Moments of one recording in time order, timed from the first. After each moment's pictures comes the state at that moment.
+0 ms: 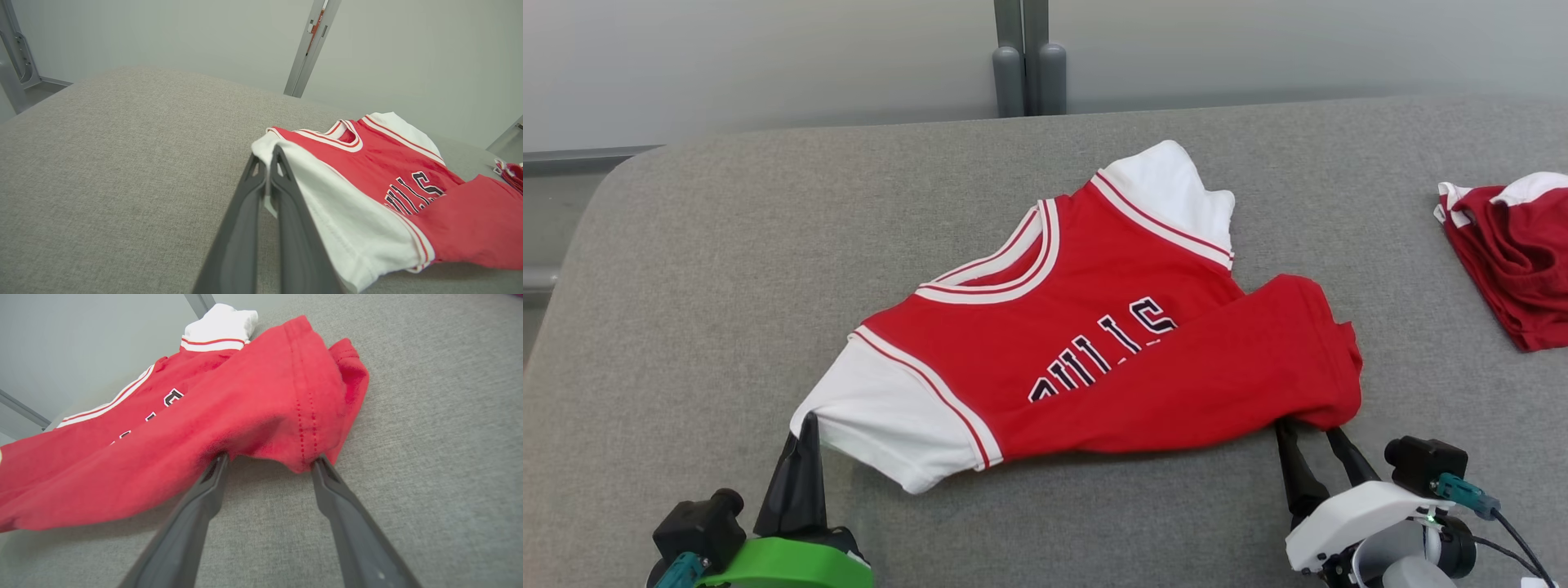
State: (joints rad) left arm 0.04 0.10 -0.13 0.15 -0.44 -0.03 -0.23; right arm -0.12 -0.08 0.11 0.49 0.48 0.13 -0.21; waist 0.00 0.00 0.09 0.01
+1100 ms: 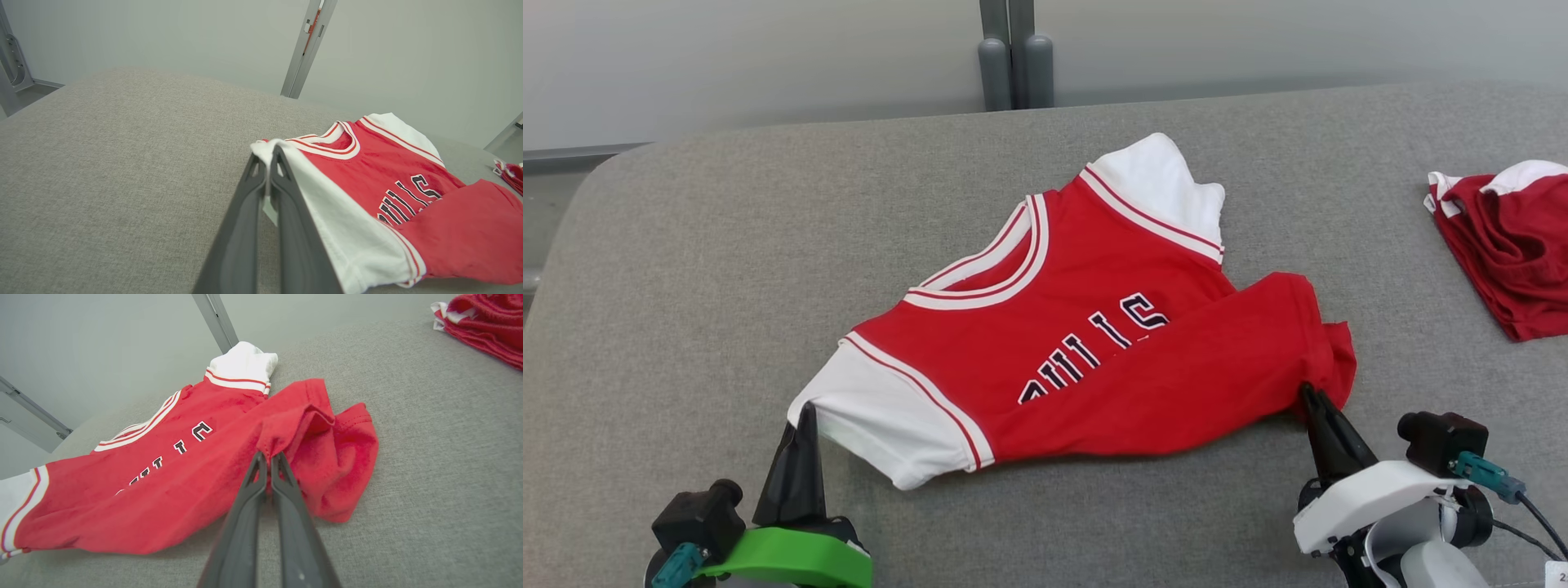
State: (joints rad) left arm 0.02 0.11 -0.14 0.16 -0.45 -0.02 -0.24; right arm -0.05 -0.08 0.08 0.23 0.42 0.13 -0.10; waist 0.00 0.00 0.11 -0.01
